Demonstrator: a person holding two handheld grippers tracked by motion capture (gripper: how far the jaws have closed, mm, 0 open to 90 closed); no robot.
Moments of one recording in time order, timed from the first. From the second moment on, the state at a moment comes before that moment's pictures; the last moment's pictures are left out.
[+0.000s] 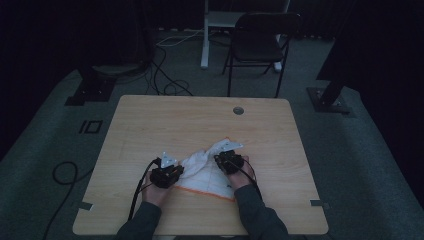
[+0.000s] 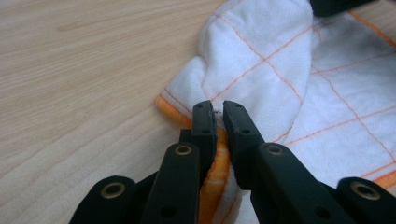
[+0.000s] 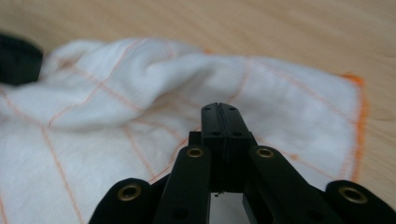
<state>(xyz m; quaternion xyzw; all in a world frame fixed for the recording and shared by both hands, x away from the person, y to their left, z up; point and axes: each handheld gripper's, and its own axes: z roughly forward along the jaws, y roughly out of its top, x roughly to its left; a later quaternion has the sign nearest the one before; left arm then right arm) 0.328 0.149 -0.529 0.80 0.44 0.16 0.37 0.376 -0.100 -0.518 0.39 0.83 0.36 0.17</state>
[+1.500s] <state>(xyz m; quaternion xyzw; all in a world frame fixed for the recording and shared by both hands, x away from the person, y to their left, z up) 0.343 0.162 -0.500 0.78 0.45 0.17 0.40 0.375 -0.077 -0.516 0.38 0.84 0.35 0.16</state>
